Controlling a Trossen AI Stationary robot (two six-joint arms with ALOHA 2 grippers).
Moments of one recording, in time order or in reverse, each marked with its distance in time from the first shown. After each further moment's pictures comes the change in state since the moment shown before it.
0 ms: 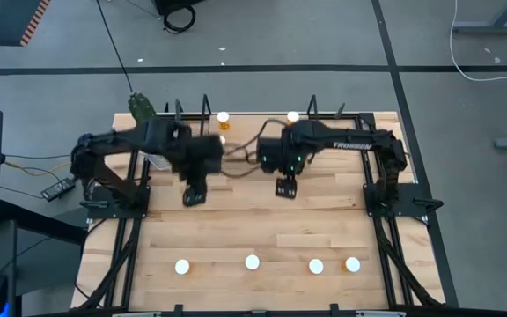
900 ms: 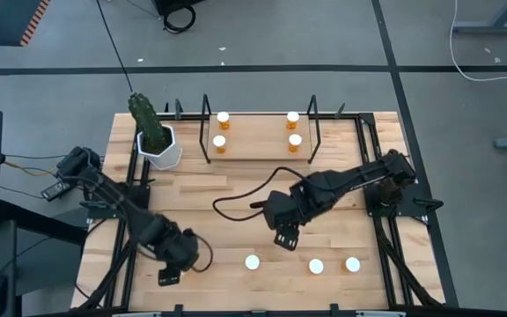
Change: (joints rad) left arm -0.656 -0.063 -0.710 0.534 0.058 -0.655; right arm 0.376 0.001 0.000 0.099 0.074 0.588
